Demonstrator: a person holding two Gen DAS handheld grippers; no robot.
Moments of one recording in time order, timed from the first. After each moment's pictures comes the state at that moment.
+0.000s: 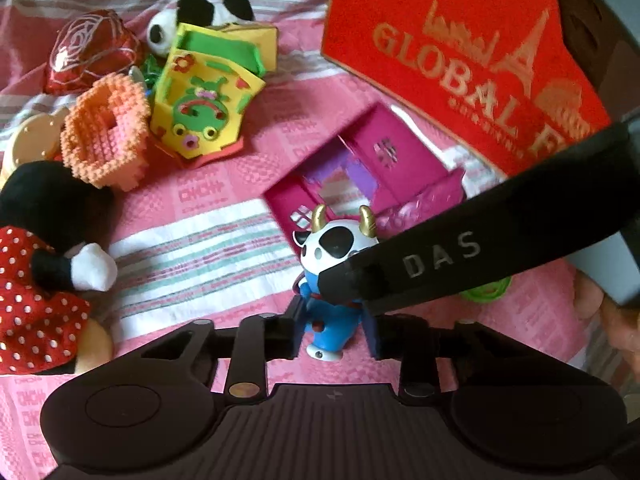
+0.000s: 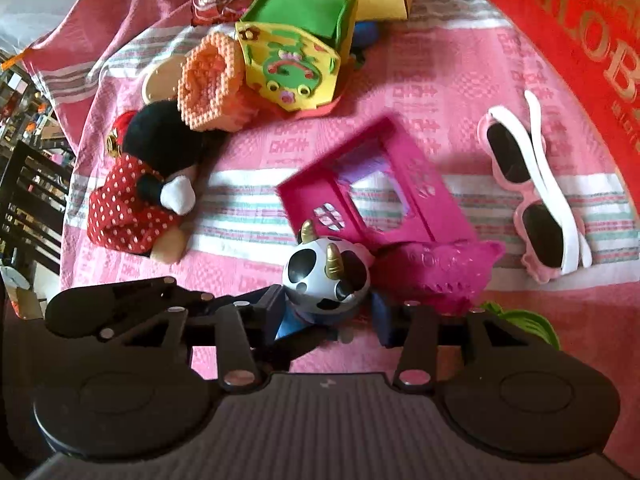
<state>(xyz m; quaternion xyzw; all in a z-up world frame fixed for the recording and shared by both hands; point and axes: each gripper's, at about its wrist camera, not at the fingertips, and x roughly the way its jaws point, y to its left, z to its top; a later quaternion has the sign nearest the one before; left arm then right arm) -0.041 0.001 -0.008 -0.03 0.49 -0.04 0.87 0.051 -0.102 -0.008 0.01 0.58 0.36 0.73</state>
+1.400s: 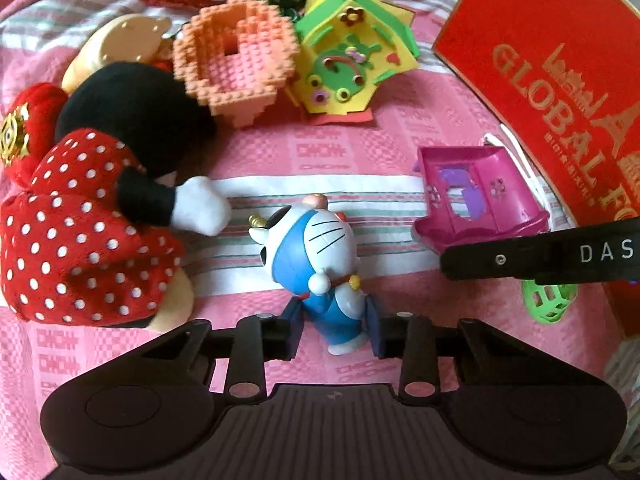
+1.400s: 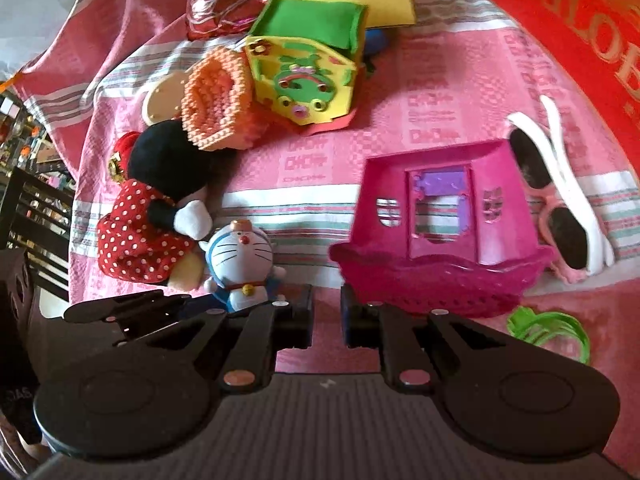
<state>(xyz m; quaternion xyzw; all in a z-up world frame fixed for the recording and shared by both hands) -0.050 0.080 -0.020 -0.13 0.52 0.04 0.84 0.051 -0.078 -0.004 0.04 0.59 0.34 0.73</state>
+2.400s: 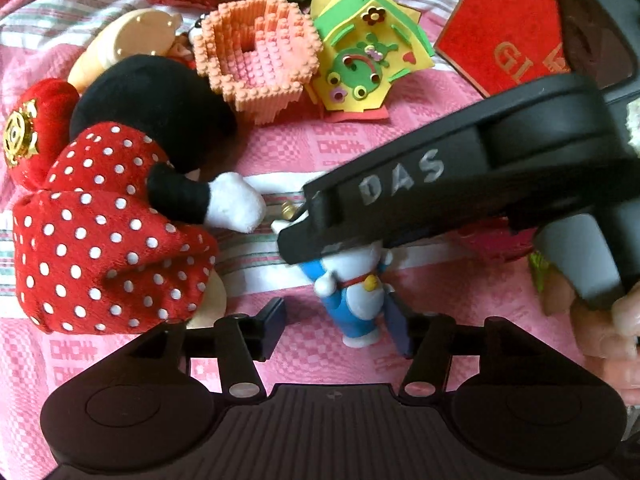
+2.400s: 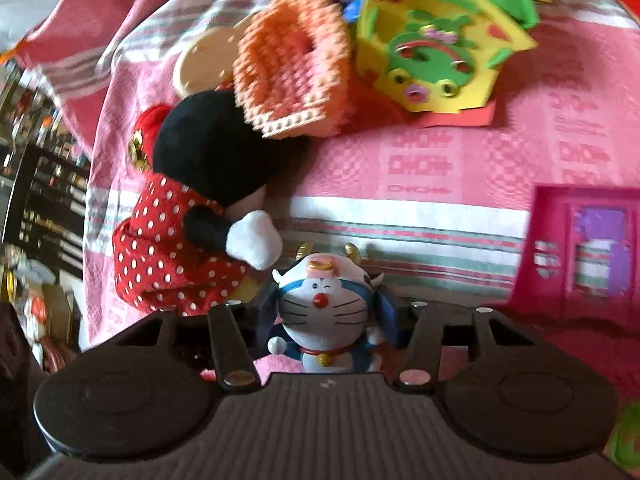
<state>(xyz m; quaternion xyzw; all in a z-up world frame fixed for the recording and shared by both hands) -0.057 0.094 -0.022 -0.12 0.52 0.02 0.84 0.061 0.005 -0.026 0.03 0.61 0.37 0.69</state>
